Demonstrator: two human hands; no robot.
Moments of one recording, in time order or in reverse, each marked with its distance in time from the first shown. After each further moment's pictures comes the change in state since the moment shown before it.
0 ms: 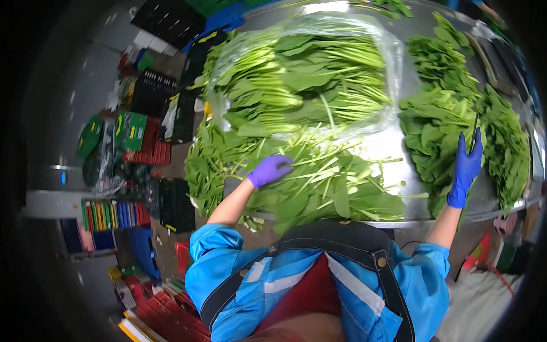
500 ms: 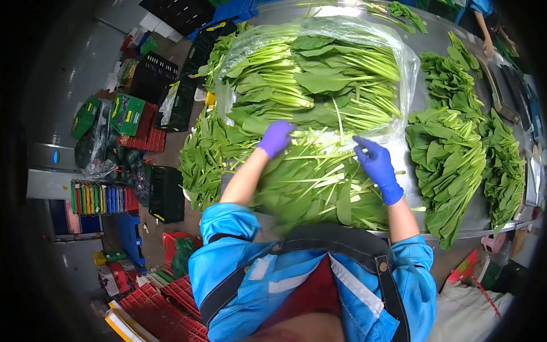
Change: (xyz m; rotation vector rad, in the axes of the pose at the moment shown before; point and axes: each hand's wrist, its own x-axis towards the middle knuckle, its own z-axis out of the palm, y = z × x) left_hand 0.086 -0.034 -0.029 0.582 0.222 0.052; right_hand -0.129 -0.183 0.082 0.698 -0.952 -0.186
